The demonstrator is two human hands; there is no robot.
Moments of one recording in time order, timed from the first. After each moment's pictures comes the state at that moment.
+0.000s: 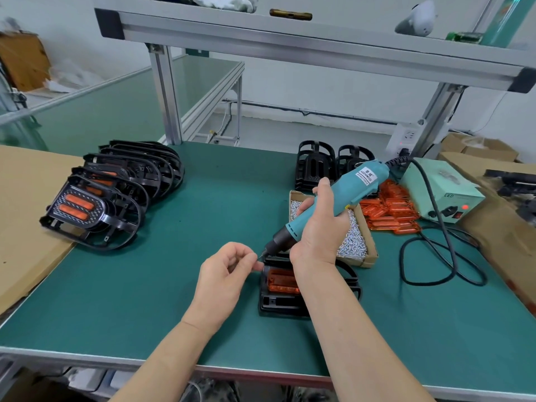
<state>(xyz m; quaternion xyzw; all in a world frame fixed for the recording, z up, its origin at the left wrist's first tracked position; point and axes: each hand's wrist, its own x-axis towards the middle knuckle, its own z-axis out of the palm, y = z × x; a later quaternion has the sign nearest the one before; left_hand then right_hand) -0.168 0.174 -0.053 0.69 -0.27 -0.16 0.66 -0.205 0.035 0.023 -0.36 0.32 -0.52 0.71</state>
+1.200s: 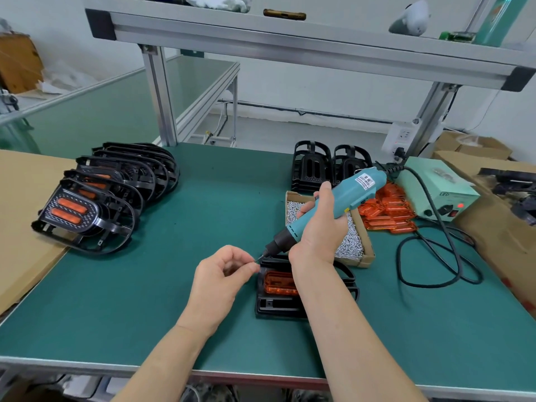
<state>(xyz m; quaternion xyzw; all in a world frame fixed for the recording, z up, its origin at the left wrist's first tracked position) -0.164 0.175 -0.052 0.68 -0.25 -0.18 0.66 -0.204 0.026 0.018 -0.31 0.36 -0.51 0.72</state>
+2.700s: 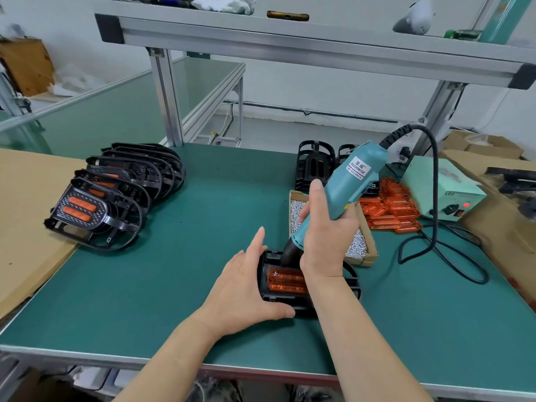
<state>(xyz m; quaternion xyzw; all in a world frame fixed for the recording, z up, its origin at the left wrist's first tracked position) -0.174 0.170 -0.049 0.80 -0.45 -0.16 0.37 -0.224 0.042 0.025 -0.49 0.21 -0.58 0.62</state>
